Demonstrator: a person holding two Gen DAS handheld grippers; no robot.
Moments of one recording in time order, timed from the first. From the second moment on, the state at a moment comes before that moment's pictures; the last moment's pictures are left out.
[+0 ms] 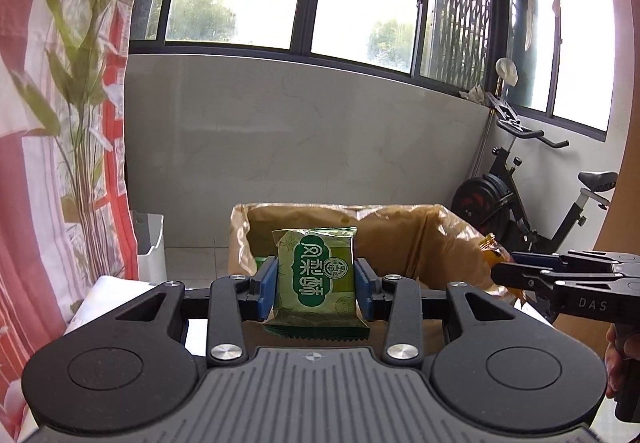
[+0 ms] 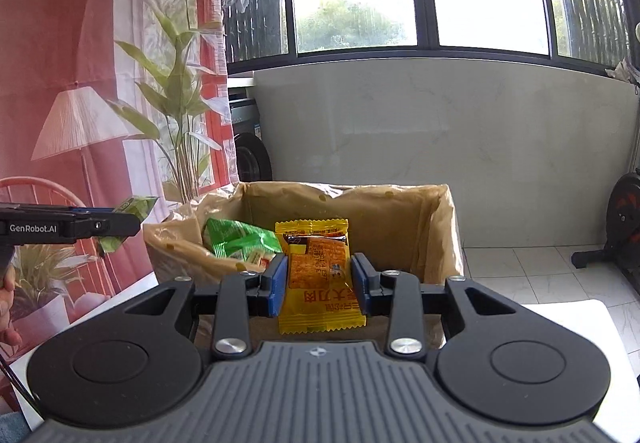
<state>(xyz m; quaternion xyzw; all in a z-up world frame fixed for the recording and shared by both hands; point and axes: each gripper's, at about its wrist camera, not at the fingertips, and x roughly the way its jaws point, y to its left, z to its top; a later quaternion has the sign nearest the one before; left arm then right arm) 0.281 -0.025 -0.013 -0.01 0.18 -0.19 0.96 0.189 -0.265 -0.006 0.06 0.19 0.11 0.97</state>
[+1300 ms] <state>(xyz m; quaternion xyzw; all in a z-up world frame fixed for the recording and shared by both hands) 0.309 -0.052 -0.002 0.00 0.22 -0.18 0.96 0.238 -0.263 -0.009 0.03 0.25 0.08 0.96</state>
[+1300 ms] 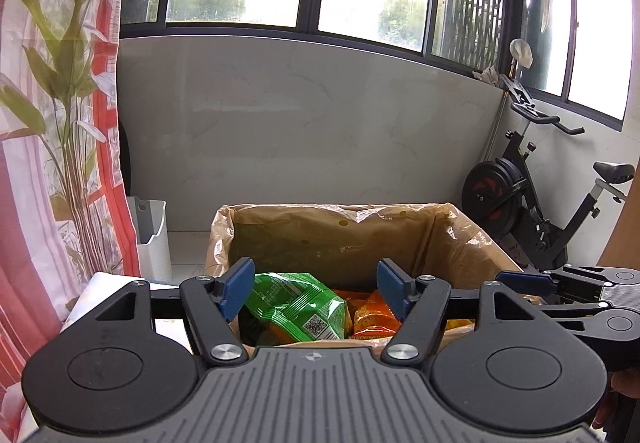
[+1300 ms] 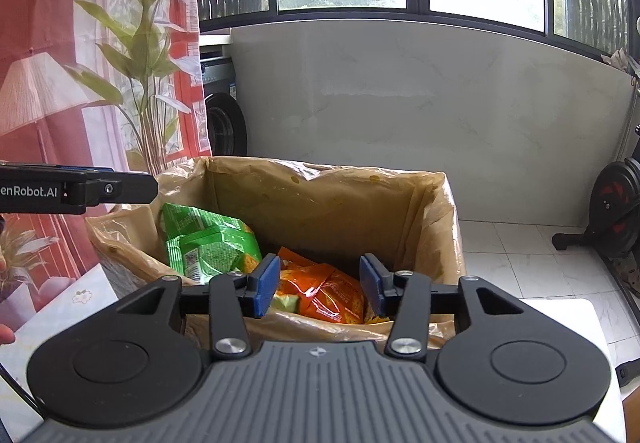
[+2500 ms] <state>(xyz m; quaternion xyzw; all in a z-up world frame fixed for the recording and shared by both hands) 0.226 -0.054 -0.204 -0.01 0.46 -0.18 0.87 0.126 -0.242 -0.152 0.10 0.34 0.08 0.93</state>
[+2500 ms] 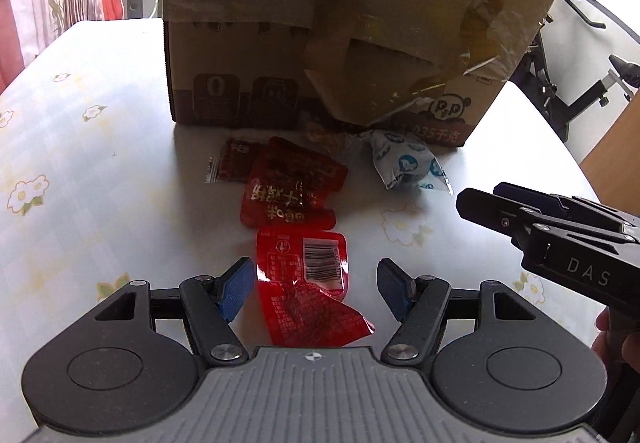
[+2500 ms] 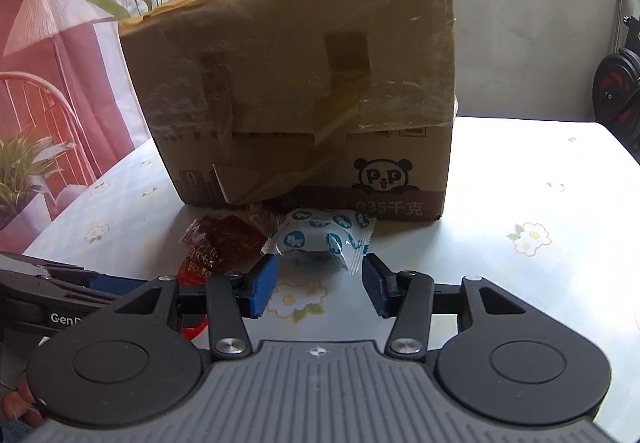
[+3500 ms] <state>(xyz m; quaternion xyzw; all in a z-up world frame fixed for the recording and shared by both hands) 0.216 -0.032 -0.191 -0.02 0.42 -0.19 0.89 0.133 -0.243 -0.158 0.10 0.36 0.08 0.92</state>
